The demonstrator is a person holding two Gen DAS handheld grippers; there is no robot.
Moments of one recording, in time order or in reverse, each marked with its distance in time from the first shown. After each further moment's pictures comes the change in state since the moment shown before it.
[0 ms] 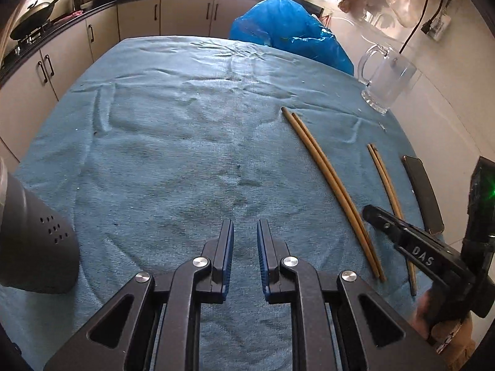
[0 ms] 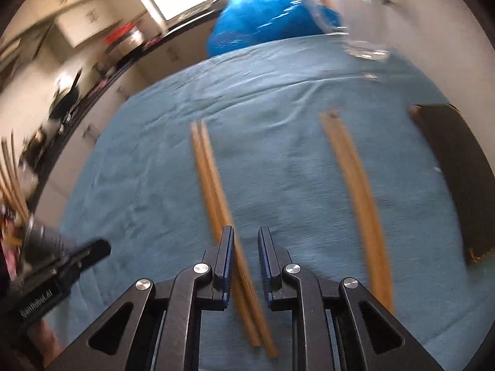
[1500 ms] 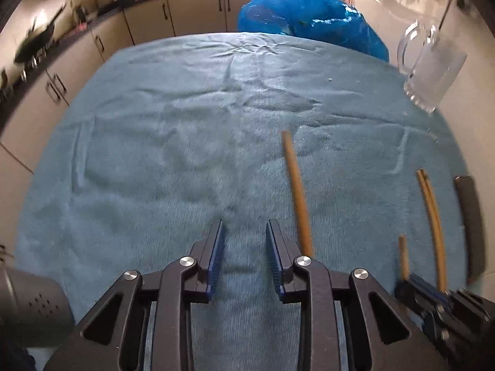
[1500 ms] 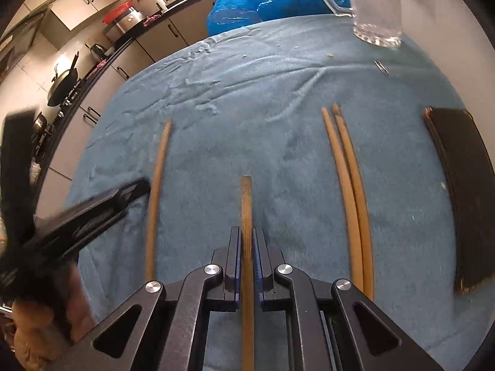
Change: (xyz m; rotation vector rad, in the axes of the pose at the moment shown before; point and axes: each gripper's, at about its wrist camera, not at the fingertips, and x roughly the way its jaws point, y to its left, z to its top) left arm 0.070 -0.038 0.064 0.068 0.062 0.226; right arm 0.007 -0.003 0.015 -0.041 0.154 0.062
